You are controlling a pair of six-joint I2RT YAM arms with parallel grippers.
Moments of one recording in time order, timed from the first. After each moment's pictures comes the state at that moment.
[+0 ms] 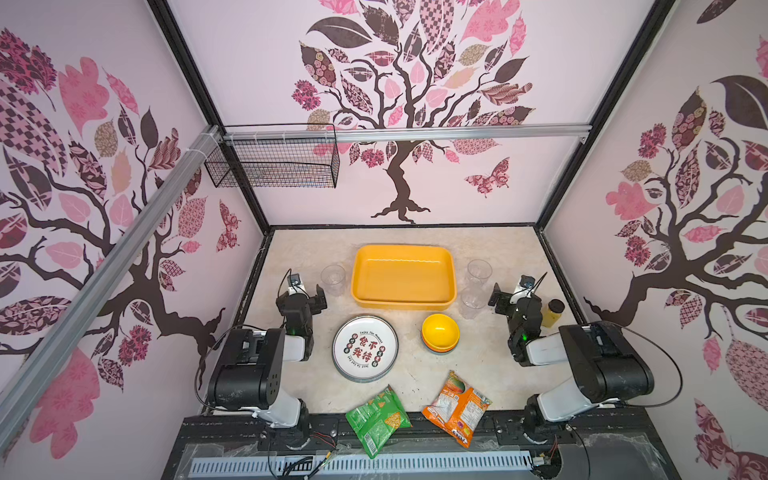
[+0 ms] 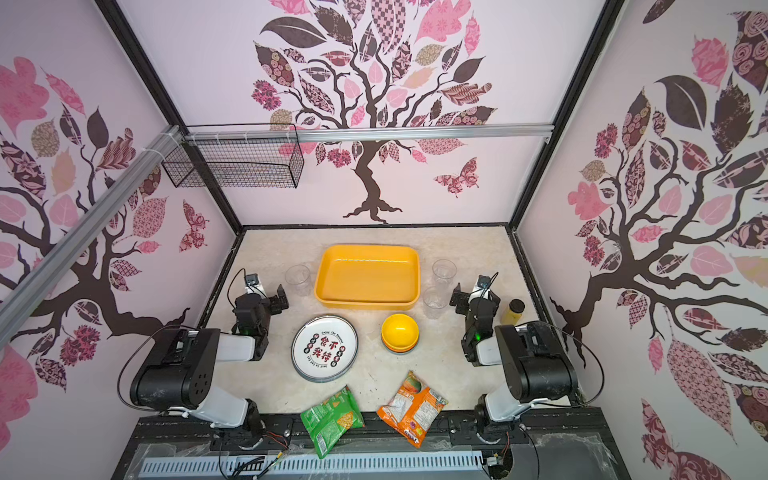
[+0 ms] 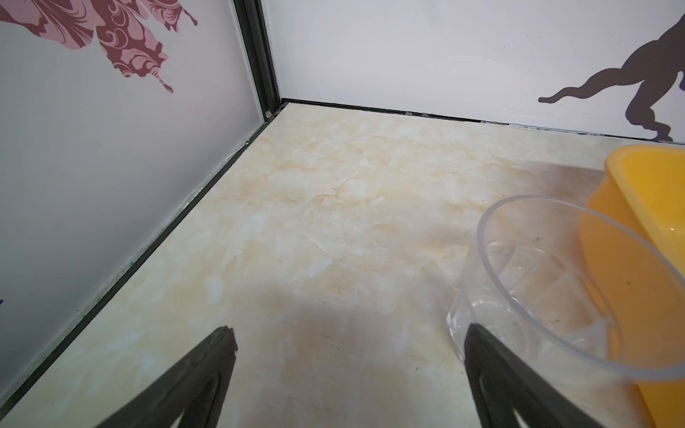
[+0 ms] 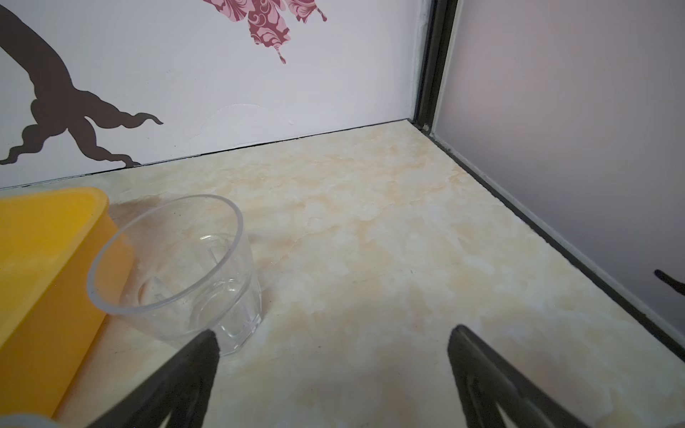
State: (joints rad) left arm 0.00 1.55 0.36 0.87 -0.25 -0.07; right arm 0.06 1.55 0.26 1.07 0.27 0.14
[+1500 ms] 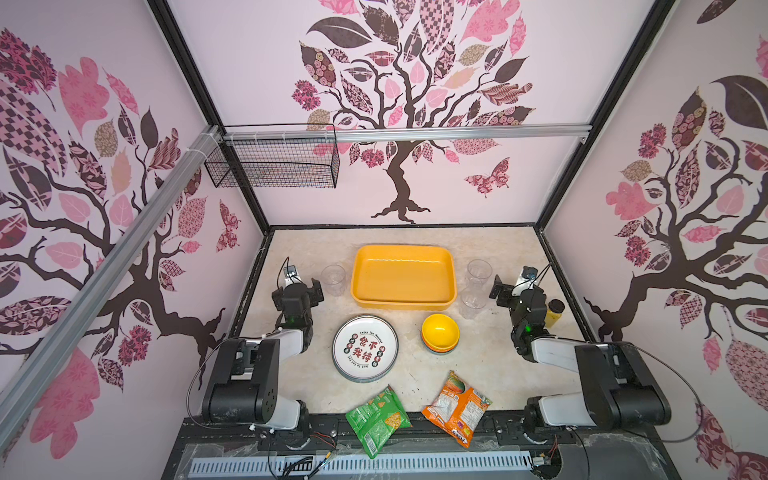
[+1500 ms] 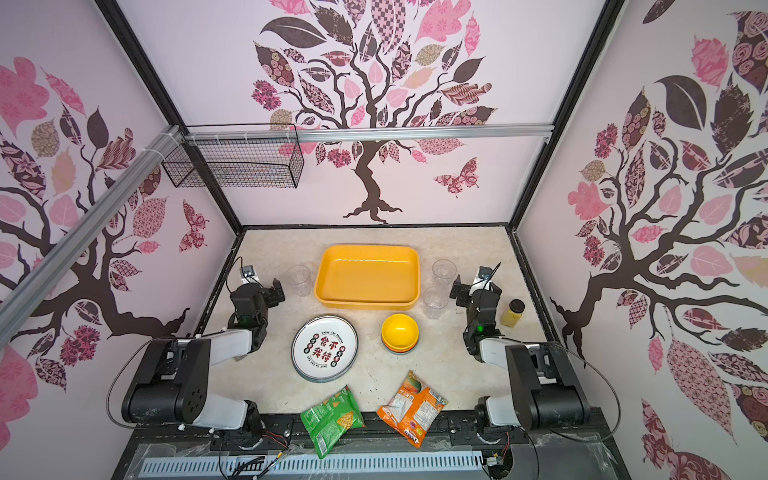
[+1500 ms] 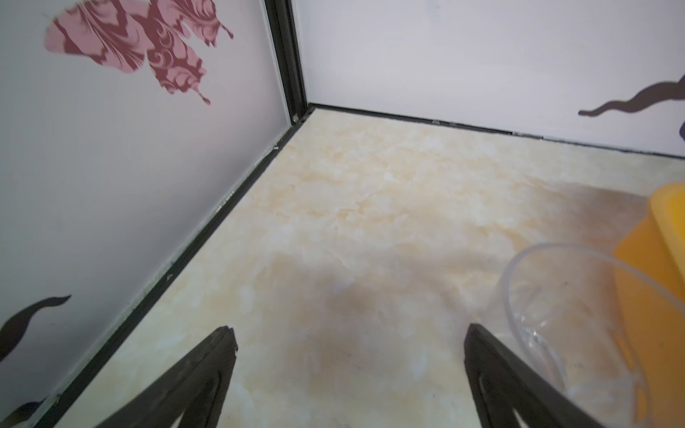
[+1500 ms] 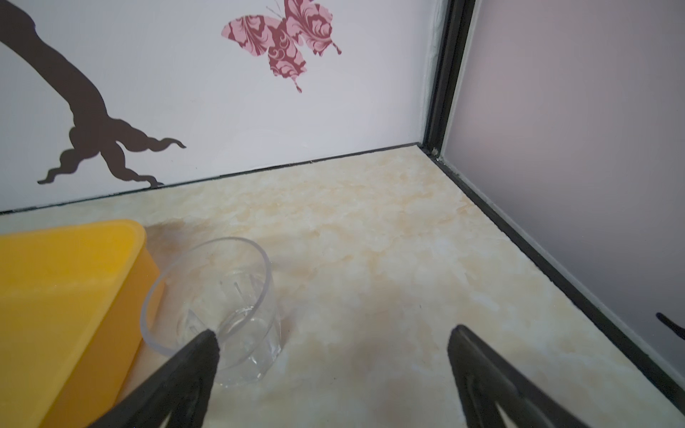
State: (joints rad) left arm -0.02 1.44 0.50 0.59 -0.36 -0.10; right arm 0.06 1.36 0.36 0.82 0.24 0.14
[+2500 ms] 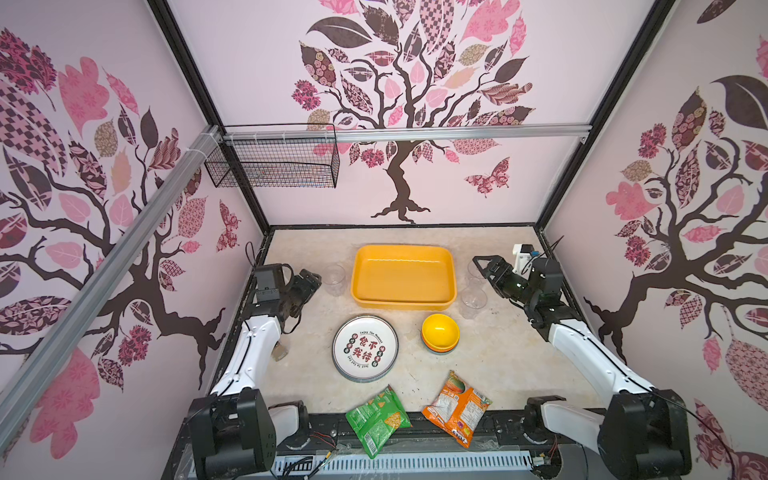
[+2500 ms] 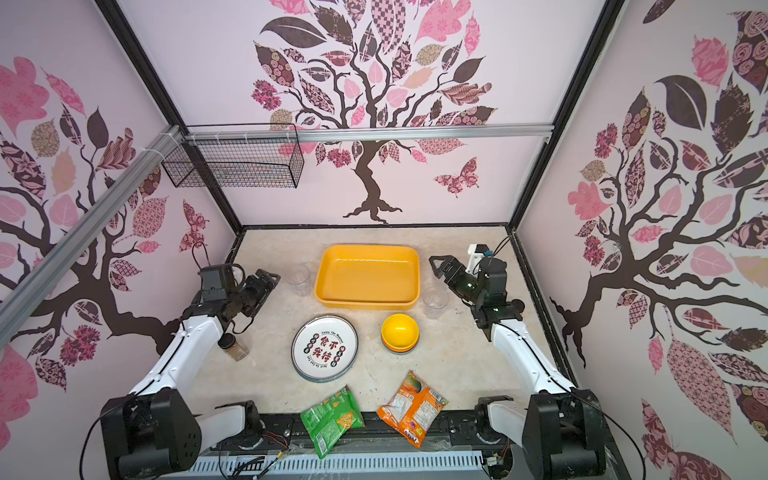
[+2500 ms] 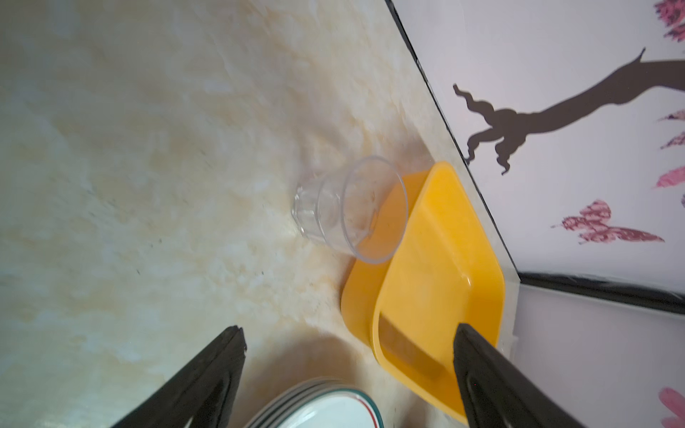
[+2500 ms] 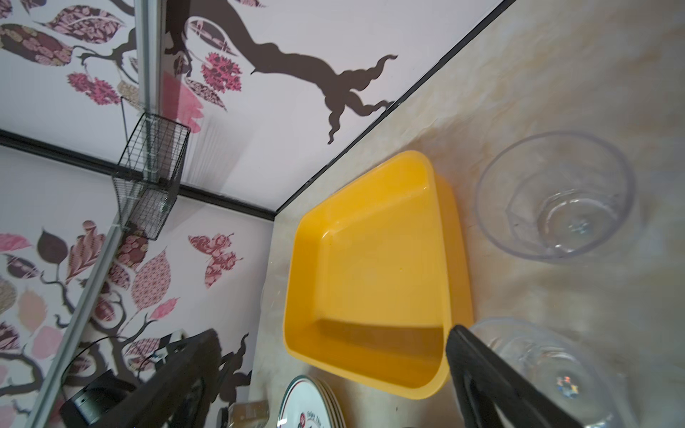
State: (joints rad) left arm 0.14 1.17 0.83 -0.42 0.37 -0.77; right arm 0.06 1.15 0.72 0.13 -0.53 0.89
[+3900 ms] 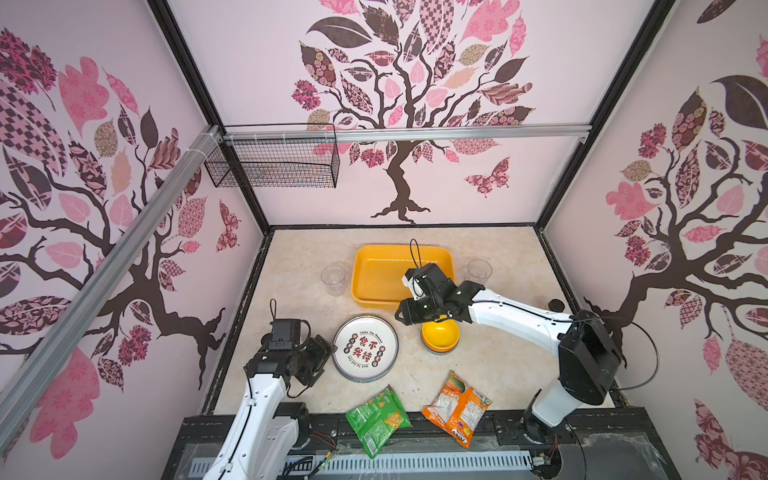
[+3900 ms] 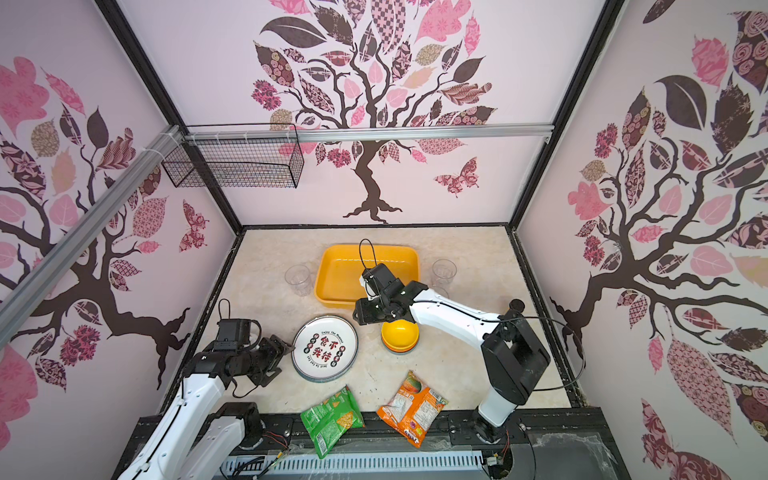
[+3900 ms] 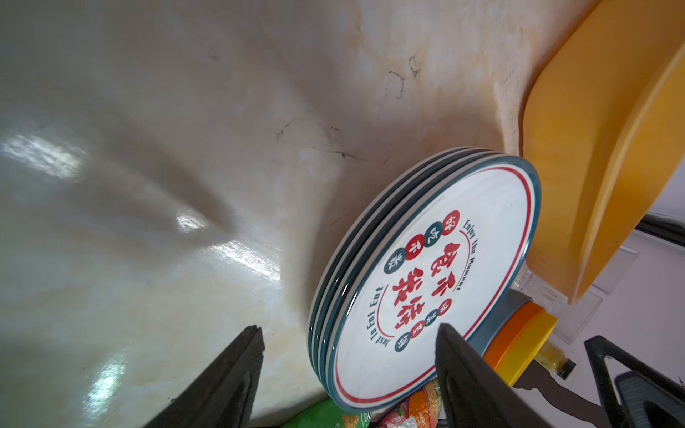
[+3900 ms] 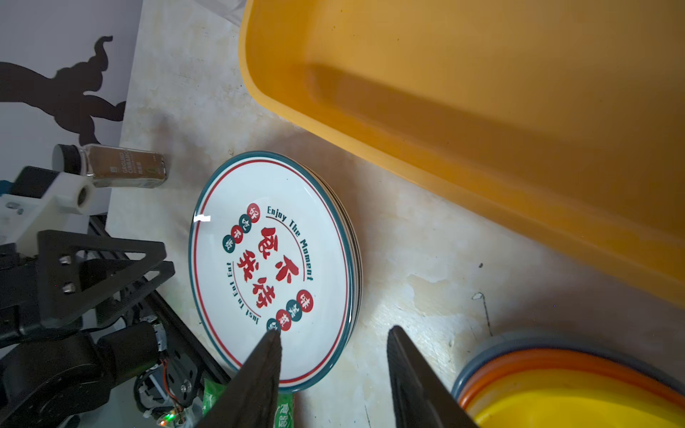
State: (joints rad) left arm -0.02 0.75 0.47 -0.86 0.35 -0.95; right arm 0.80 1.66 1.21 -0.48 -0.23 0.56
